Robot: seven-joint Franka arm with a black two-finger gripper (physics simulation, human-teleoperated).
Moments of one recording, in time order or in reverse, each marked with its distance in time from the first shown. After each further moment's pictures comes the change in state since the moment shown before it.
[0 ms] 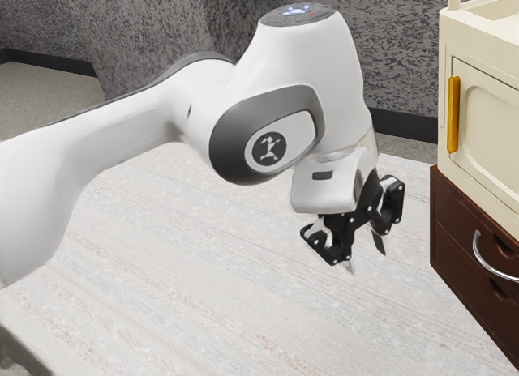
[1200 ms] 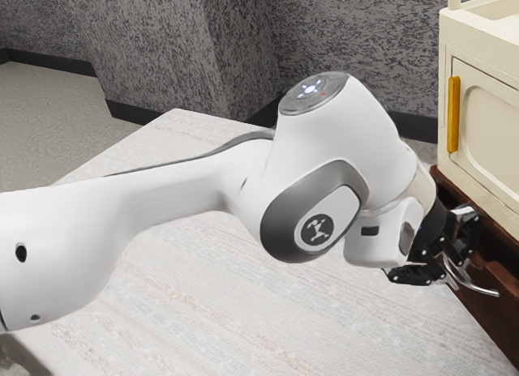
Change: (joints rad) arm -0.013 0.070 -0.085 -0.129 -0.108 0.529 0.206
